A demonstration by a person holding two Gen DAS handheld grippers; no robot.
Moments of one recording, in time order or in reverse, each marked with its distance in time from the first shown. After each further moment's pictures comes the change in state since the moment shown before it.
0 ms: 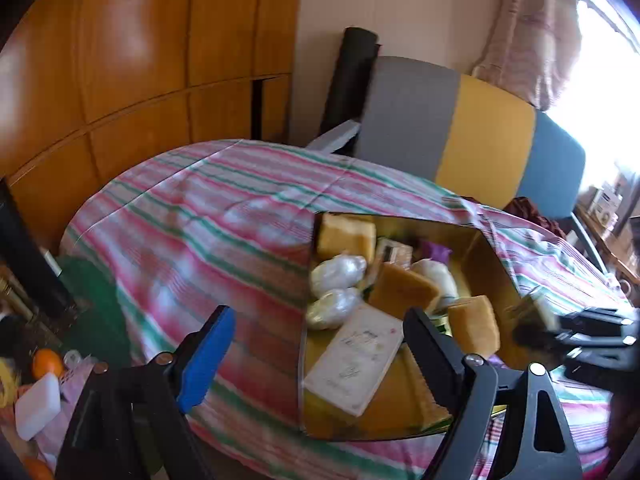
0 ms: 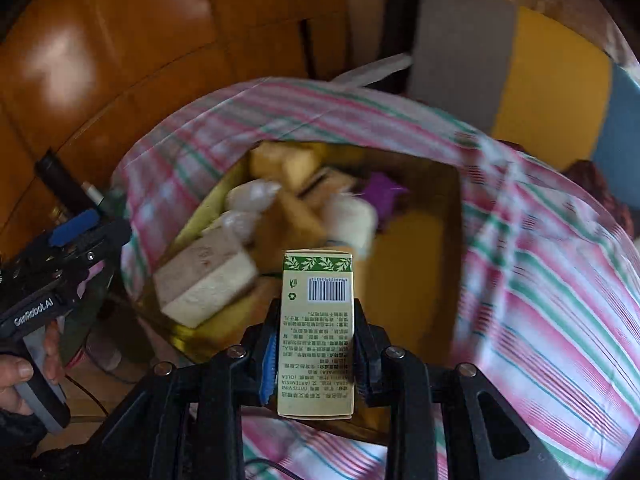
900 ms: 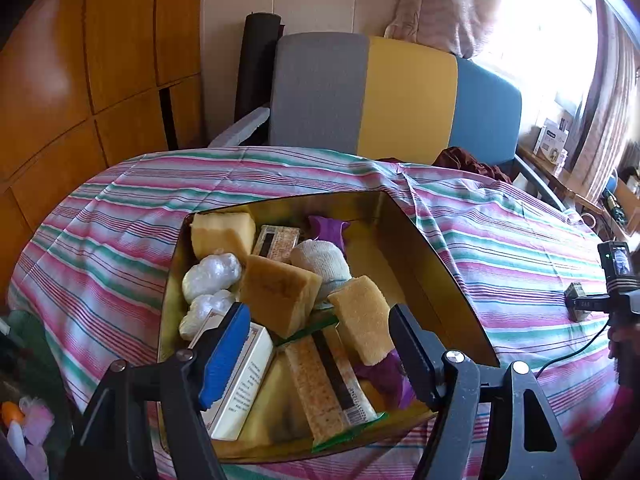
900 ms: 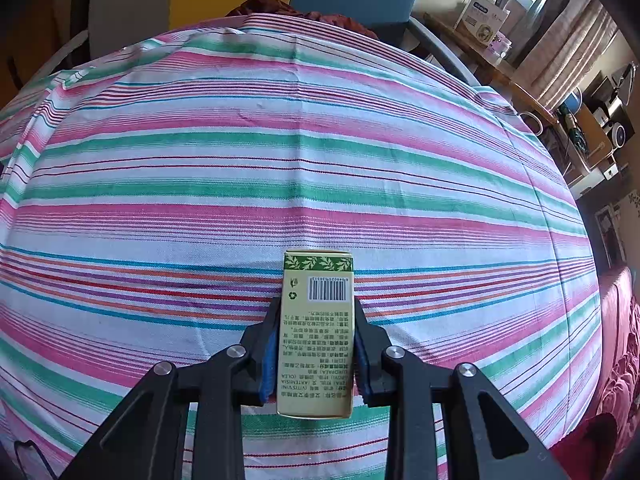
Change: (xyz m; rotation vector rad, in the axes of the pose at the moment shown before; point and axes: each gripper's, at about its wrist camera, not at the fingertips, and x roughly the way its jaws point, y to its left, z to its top) left arm 0.022 -0.109 -0.006 0.221 0.053 -0.180; right arm -0.065 -0.353 -0.191 0.630 0.199 -0.625
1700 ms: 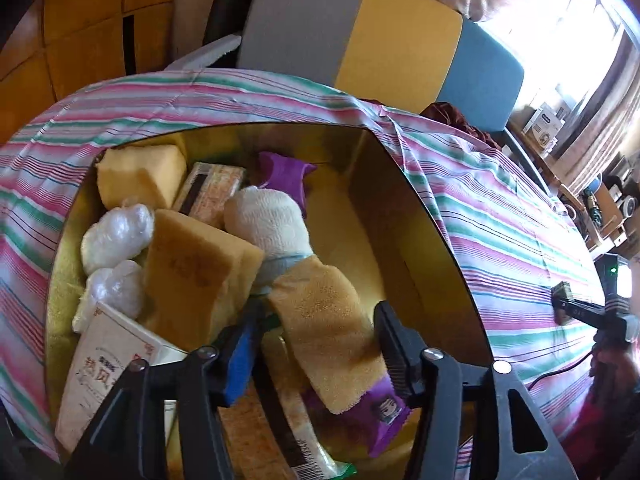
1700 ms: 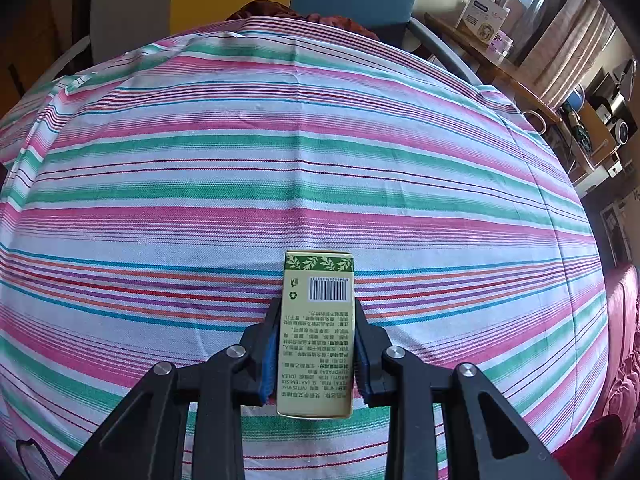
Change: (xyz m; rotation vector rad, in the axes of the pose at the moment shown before) left arm 0.092 -0.015 0.007 -0.078 0.232 -0.153; right arm -0.002 0.000 -0.005 0.000 -0.024 0.015
